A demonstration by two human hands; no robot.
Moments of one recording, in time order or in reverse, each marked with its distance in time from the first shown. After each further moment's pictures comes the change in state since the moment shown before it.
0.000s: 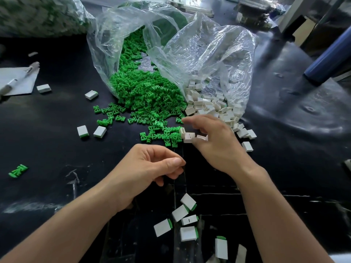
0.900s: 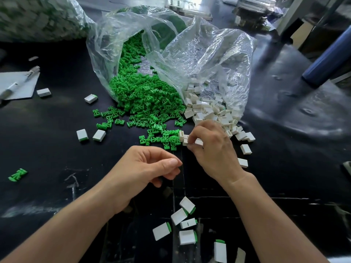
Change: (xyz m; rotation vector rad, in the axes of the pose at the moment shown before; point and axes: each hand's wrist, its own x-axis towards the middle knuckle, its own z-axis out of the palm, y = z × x) left_hand 0.001 0.001 -0.002 -0.019 0.028 0.015; right_hand -0.005 0.008 0.016 -0.275 0.129 0.003
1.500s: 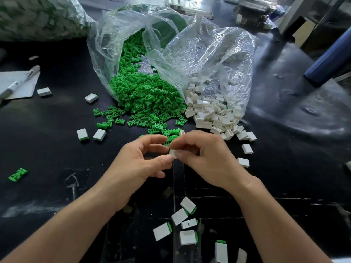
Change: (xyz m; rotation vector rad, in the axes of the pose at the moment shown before) left_hand 0.004 -0.001 -0.001 -0.041 0.173 -0.026; right_hand -0.007 -0.015 -0.009 0.450 -0.174 -0.077
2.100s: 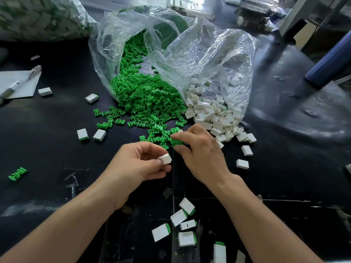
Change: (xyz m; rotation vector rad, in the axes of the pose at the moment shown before) left_hand 0.002 0.001 0.001 -0.086 0.033 -0.116; right_hand 0.010 0.009 0.017 -0.375 0.122 0.084
